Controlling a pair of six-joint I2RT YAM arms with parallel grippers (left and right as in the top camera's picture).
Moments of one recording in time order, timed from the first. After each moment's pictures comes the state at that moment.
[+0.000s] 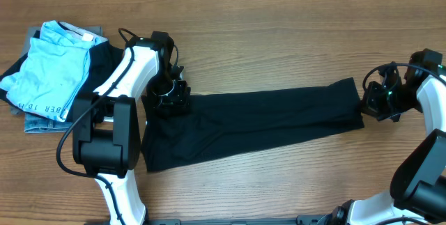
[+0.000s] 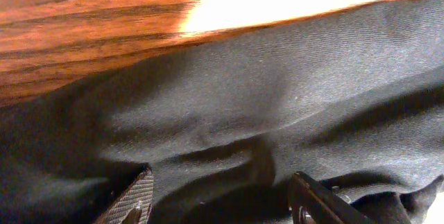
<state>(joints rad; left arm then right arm) -0.15 2.06 1.50 -1.18 0.21 -0.05 -0.44 1.74 1.24 -1.05 -0.35 -0.05</state>
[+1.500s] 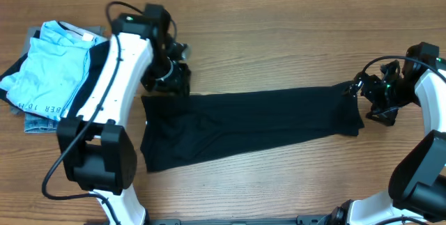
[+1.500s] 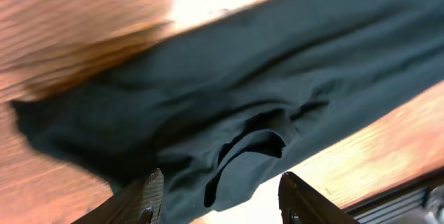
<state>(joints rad) -0.19 1.94 1.71 -1.39 0.23 0.11 -0.40 1.75 1.31 -1.14 -0.36 0.17</state>
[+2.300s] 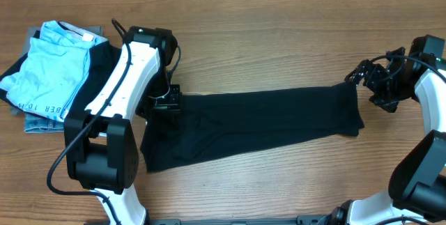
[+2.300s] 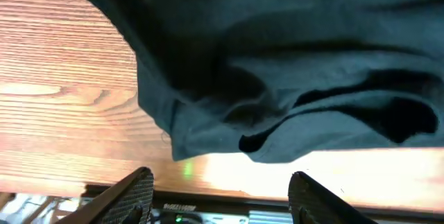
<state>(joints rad) -0.20 1.95 1.57 -1.51 0.01 -0.28 -0.40 1.75 1.31 -0.95 -0.38 0.17</state>
